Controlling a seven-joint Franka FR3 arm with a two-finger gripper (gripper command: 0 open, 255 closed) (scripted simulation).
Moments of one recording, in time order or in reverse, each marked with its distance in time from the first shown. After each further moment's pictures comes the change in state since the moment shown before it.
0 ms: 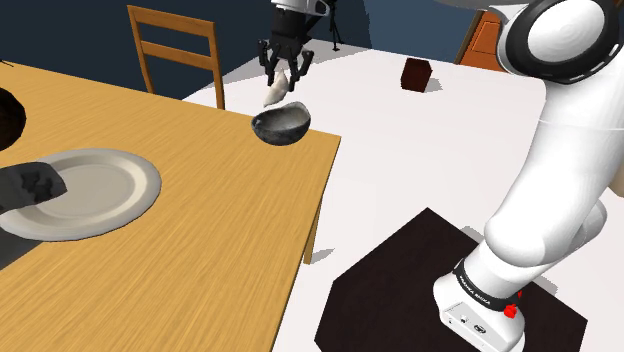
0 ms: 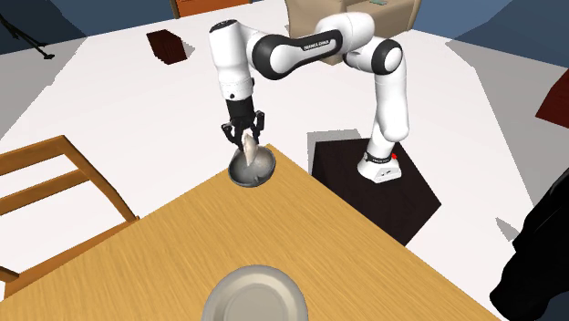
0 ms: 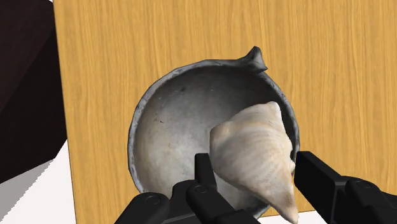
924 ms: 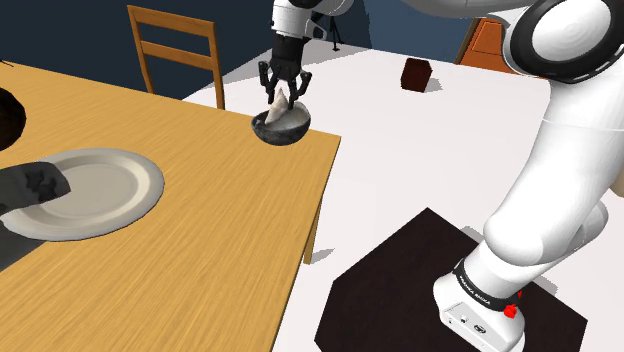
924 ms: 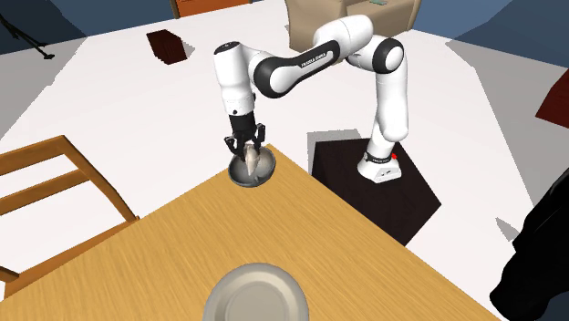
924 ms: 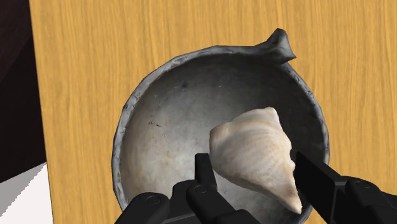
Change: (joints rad) arm -0.023 -0.021 -0.004 -0.158 0.013 0.137 -0.024
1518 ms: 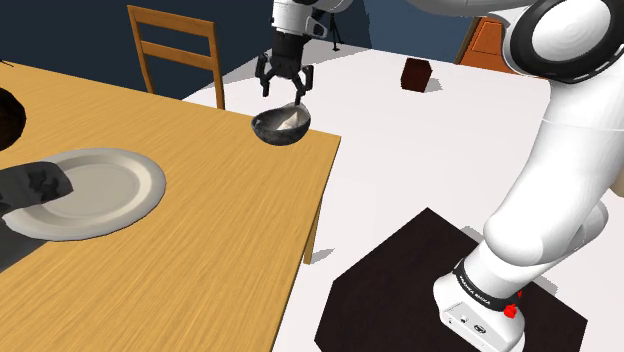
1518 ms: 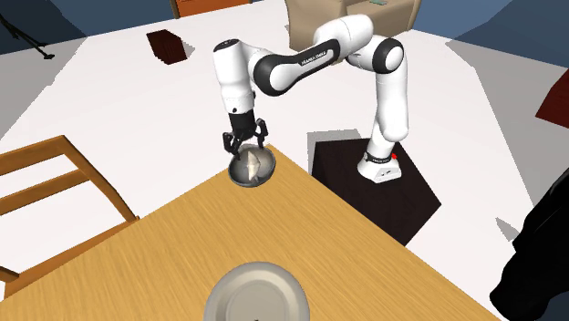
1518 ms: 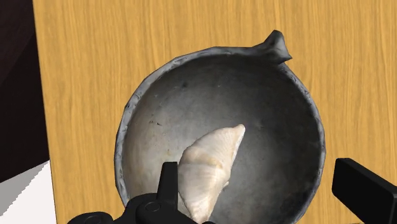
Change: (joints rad) arm 0.001 0.001 0.000 0.017 0.000 -0.015 0.001
